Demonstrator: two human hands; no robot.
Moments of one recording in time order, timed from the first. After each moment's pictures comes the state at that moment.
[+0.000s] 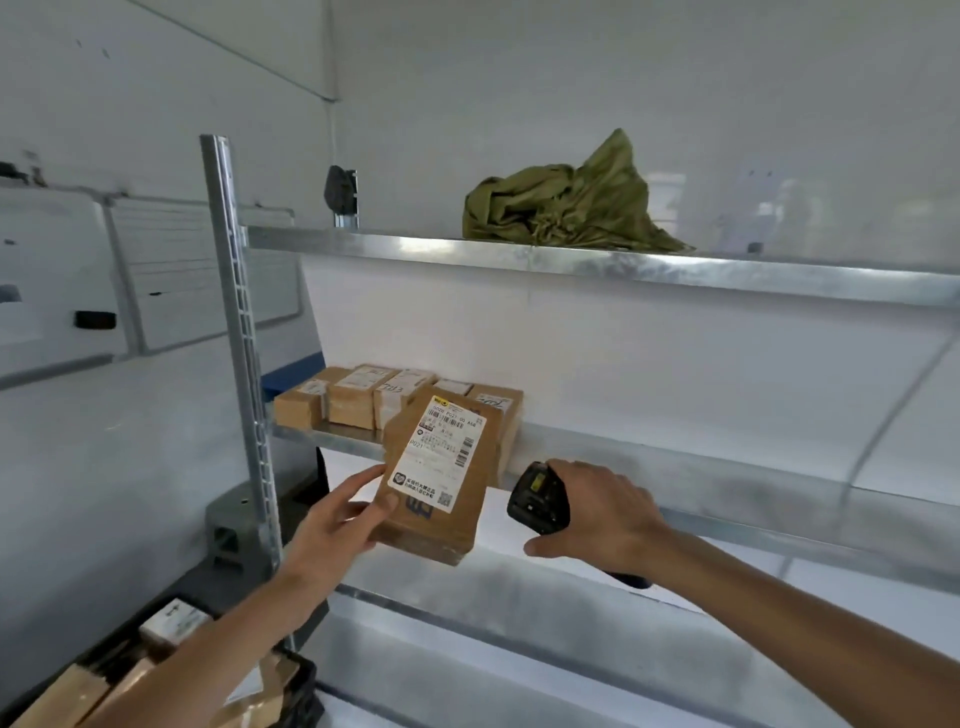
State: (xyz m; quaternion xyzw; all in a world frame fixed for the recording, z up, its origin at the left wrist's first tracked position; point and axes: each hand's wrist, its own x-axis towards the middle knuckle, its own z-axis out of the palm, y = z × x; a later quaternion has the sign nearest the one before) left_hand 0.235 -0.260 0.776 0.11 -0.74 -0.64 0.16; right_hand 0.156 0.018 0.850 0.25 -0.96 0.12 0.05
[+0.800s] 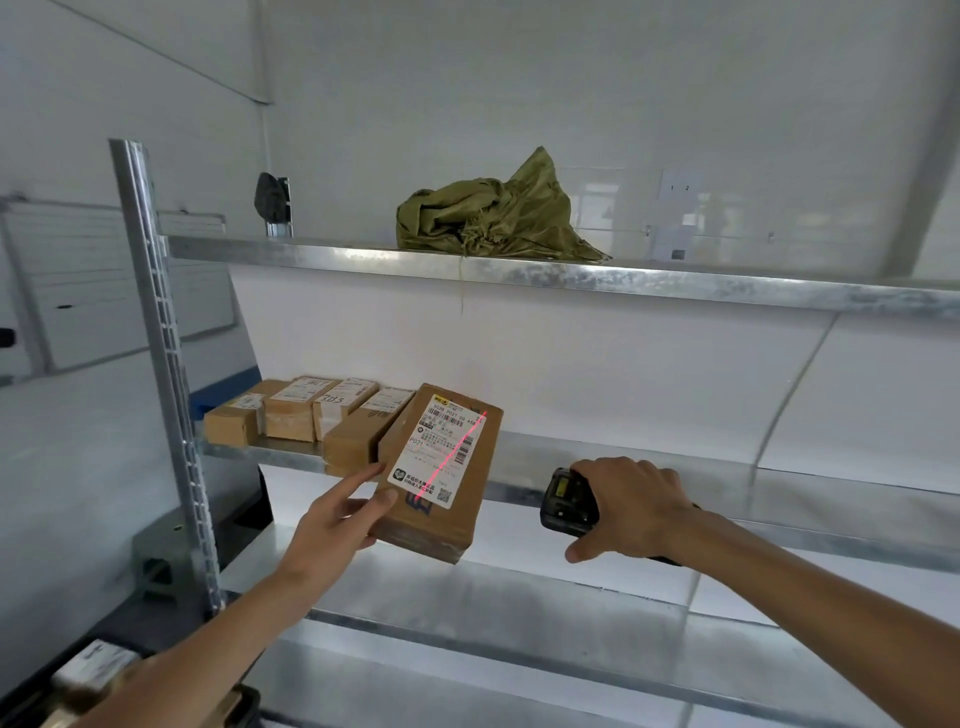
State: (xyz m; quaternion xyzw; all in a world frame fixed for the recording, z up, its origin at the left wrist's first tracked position) left_hand 0.205 -0.211 0.783 0.07 -0.75 -0.64 0.14; right_hand 0.160 0.105 0.876 0.17 -0.98 -0.02 0.05
